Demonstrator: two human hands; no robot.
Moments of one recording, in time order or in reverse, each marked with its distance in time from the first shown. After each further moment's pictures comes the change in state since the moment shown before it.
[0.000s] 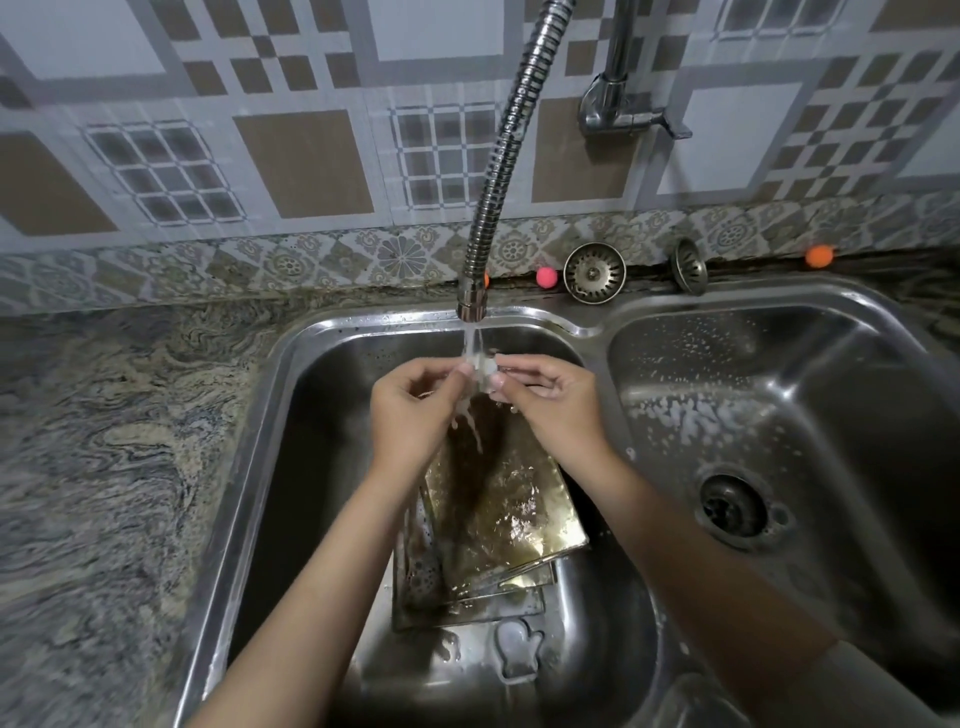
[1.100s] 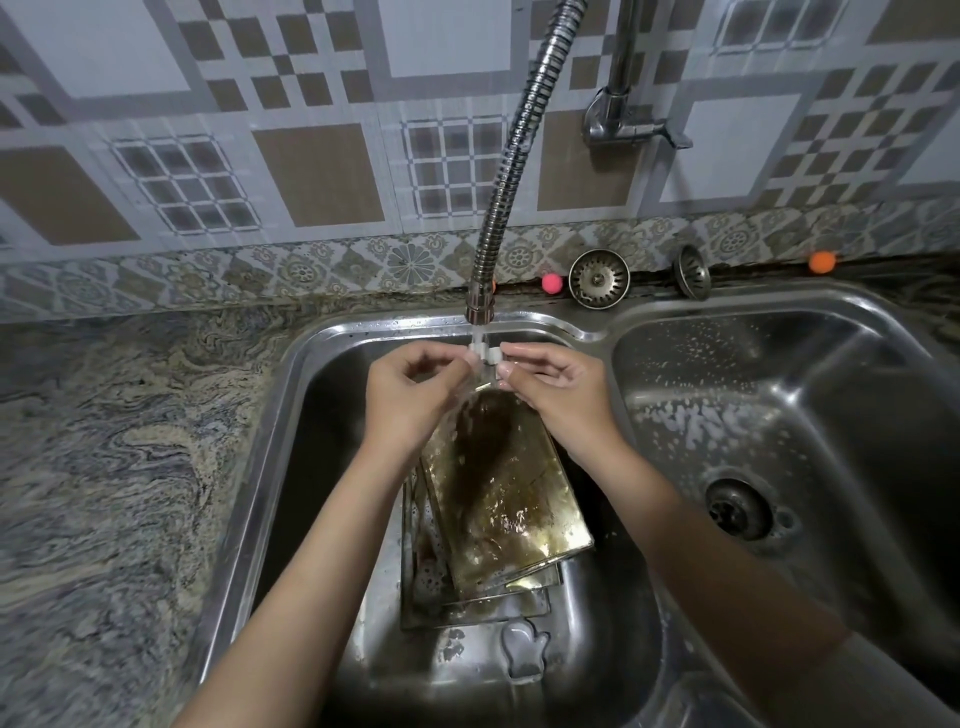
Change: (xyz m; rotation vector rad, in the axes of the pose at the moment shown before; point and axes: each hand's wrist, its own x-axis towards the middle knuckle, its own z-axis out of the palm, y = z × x) left_hand 0.005 0.026 -0.008 -0.041 -0.080 -0.039; right_hand 0.002 -0.019 -0.002 0.072 -0.020 -0.011
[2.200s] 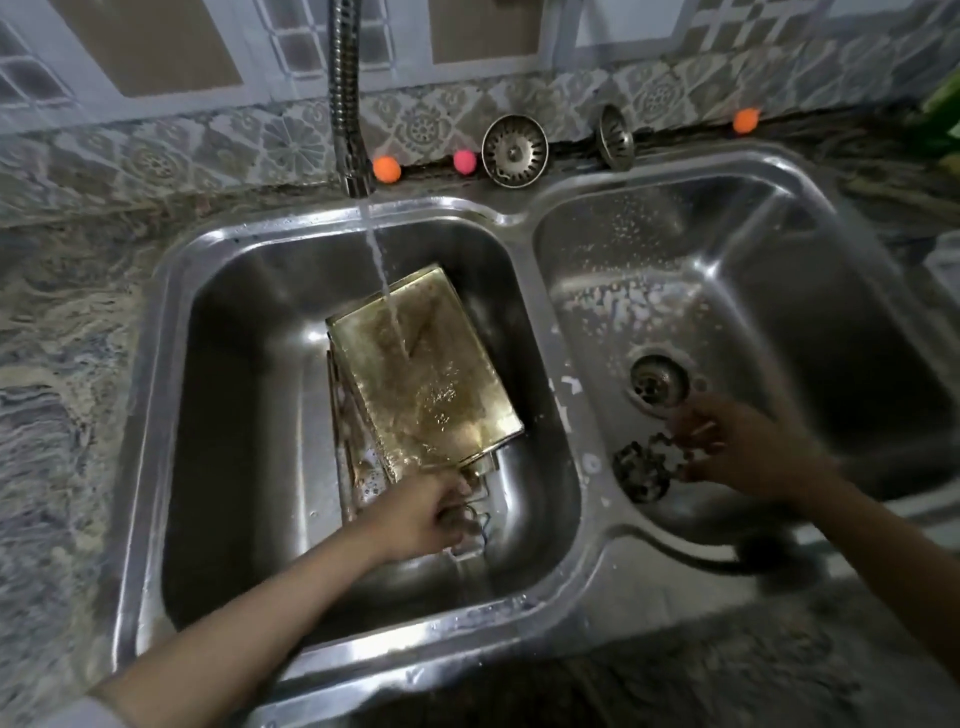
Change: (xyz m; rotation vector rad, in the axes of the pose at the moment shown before) left_hand -0.116 -0.135 0.008 1.006 -0.942 -0.072; right_hand -0.151 0.004 -0.230 -1.009 -0.157 0.508
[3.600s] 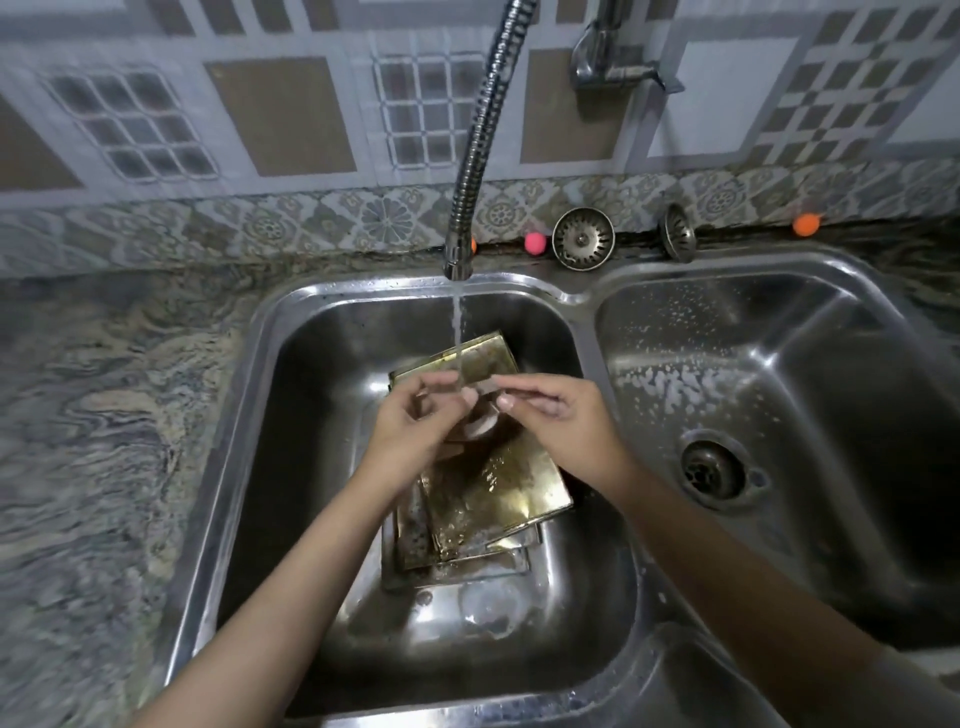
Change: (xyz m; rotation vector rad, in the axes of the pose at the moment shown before) left_hand 0.003 0.021 -0.113 -1.116 0.677 -0.035; right_hand 0.071 -0.198 0.079 0.718 0.076 -0.491
